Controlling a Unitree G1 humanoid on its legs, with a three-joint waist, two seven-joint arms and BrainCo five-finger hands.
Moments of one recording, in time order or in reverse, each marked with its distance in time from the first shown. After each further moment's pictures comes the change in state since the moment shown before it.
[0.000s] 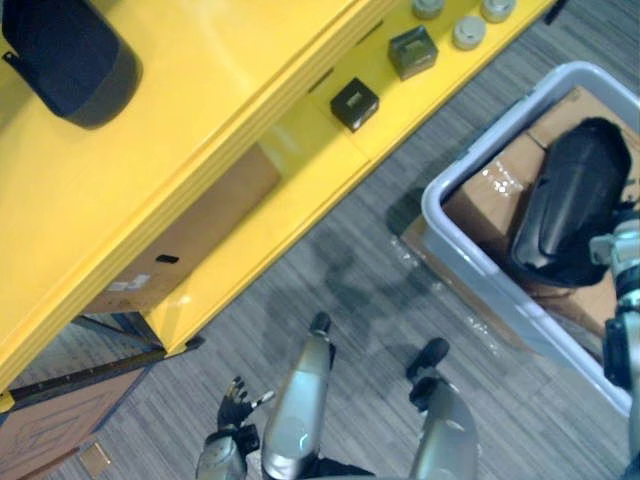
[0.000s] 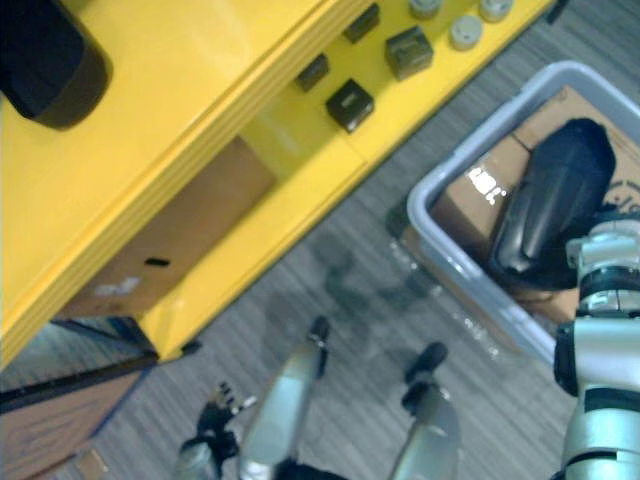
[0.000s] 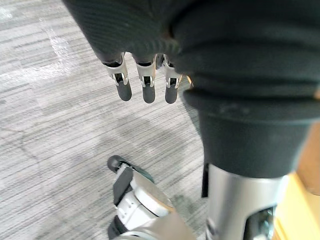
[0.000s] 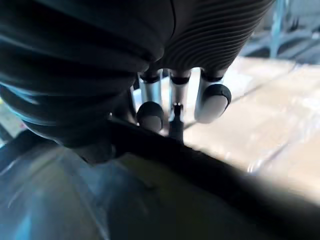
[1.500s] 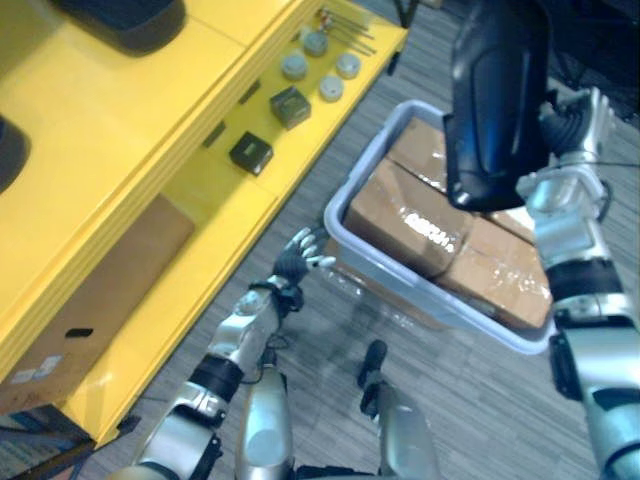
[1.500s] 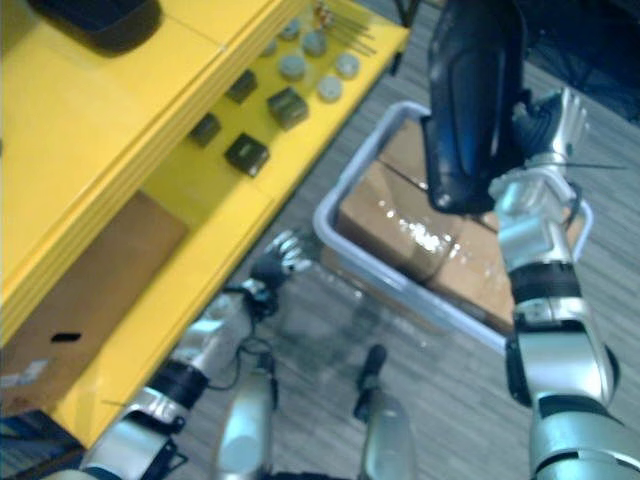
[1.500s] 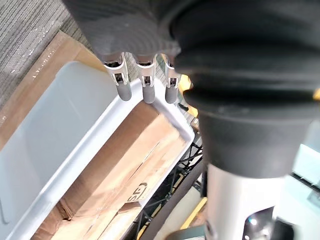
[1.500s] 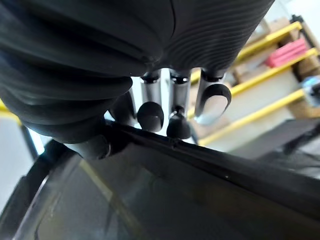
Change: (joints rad) left arm -0.533 0.116 -0.327 -0.573 -0.312 0.438 -0.041; right arm 0.105 0.237 -0.020 -0.634 -0.259 -0.308 -0.220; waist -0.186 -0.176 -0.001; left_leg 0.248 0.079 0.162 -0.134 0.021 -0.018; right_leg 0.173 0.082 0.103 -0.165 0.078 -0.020
